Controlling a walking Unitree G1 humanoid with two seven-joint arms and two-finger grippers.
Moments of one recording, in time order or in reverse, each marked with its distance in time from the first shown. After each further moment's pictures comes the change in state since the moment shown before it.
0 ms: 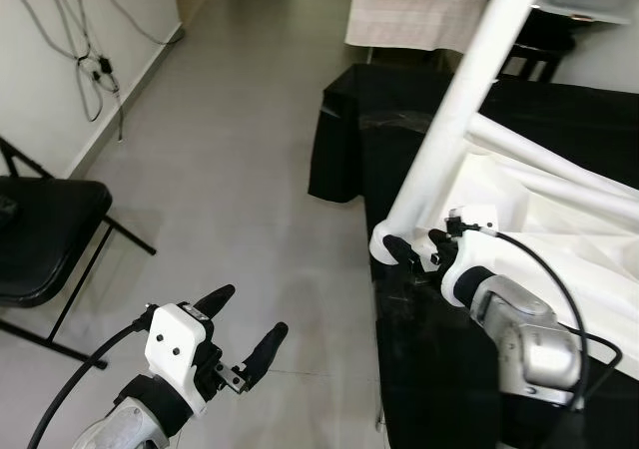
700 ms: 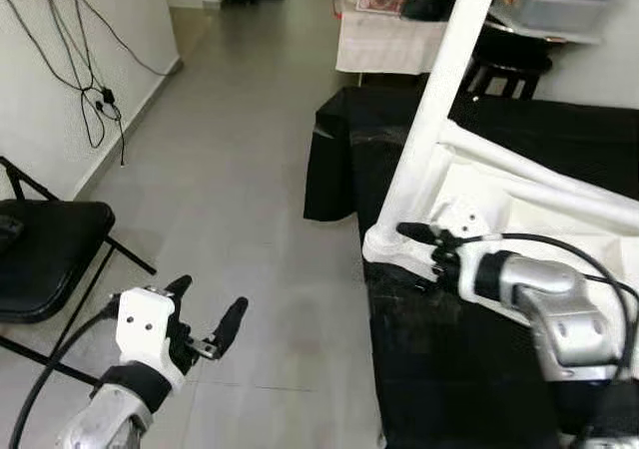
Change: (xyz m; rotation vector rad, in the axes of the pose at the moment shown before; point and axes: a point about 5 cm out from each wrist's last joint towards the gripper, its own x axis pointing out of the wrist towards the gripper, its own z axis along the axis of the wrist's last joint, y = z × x) left arm -0.001 0.027 -0.005 -0.007 0.037 0.211; right arm 0.014 0.024 0.009 -0.521 0.132 0.442
